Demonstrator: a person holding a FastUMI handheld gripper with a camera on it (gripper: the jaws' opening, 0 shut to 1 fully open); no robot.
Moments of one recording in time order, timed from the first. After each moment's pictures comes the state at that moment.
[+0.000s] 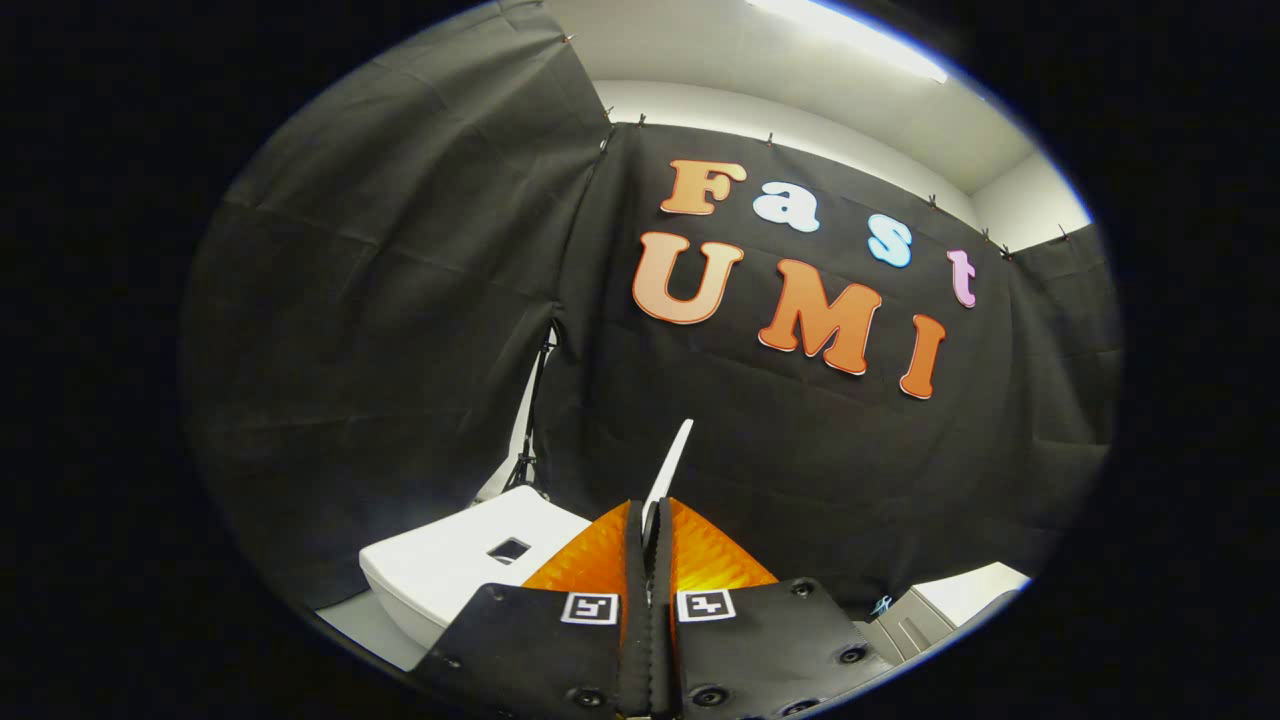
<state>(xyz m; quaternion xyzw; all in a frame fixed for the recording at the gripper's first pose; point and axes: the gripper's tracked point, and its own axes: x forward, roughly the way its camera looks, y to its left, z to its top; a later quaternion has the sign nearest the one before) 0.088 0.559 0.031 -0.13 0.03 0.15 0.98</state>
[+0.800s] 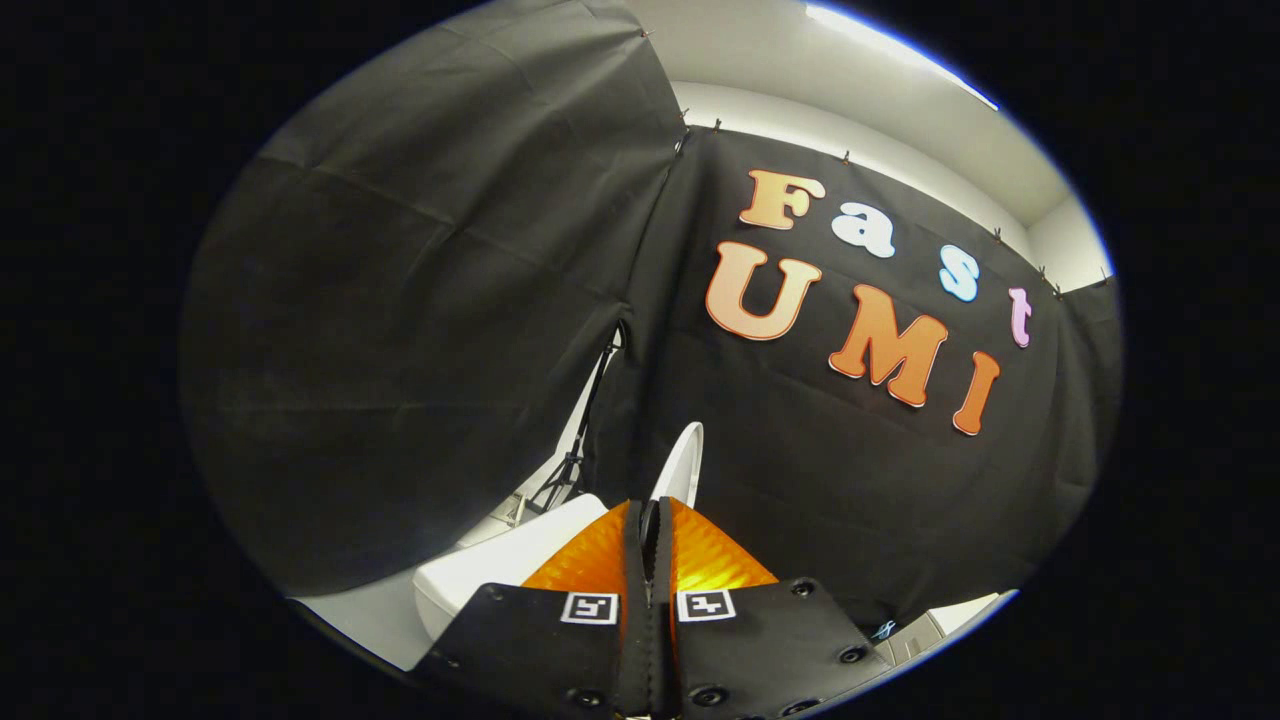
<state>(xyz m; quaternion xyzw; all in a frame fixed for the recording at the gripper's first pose) 0.068 0.659 0.015 -0.16 0.04 0.22 0.96</state>
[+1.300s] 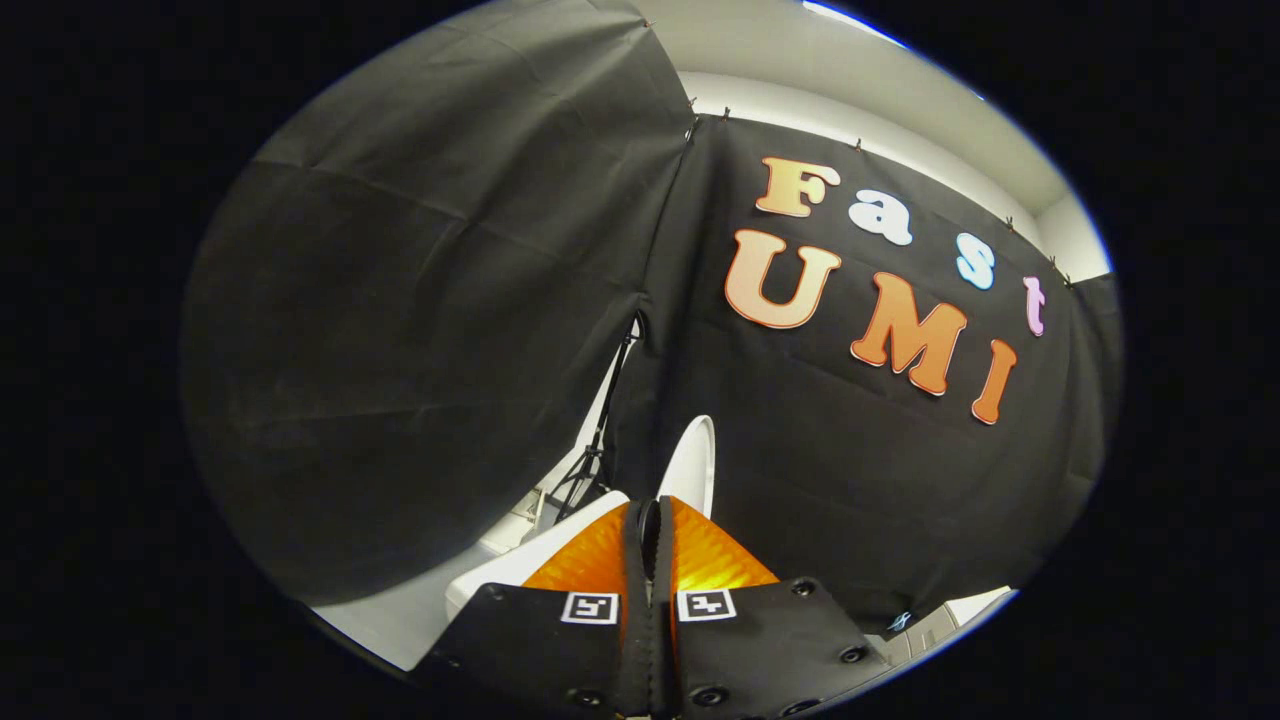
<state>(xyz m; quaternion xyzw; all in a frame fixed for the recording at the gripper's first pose) 0.066 0.690 0.009 -0.16 0.06 0.22 0.96</state>
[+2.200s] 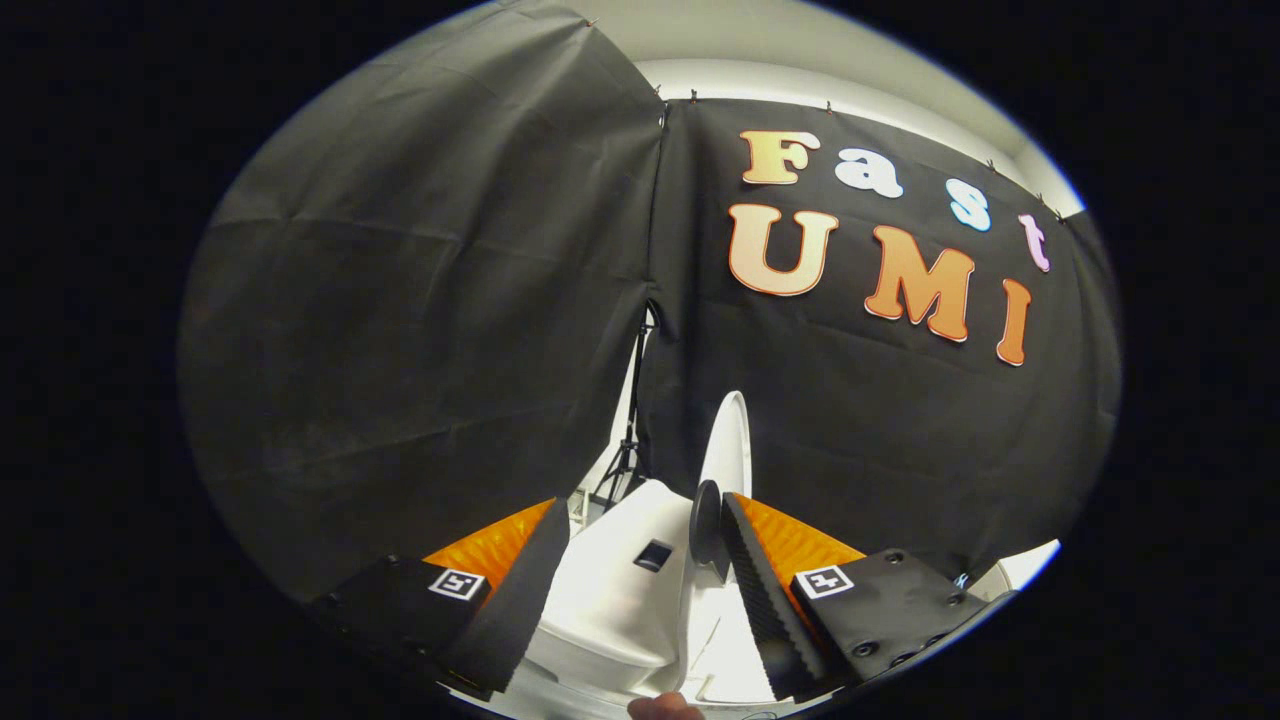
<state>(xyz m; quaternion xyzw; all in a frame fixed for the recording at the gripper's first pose) 0.049 0.686 0.008 -0.07 0.10 0.26 0.96</state>
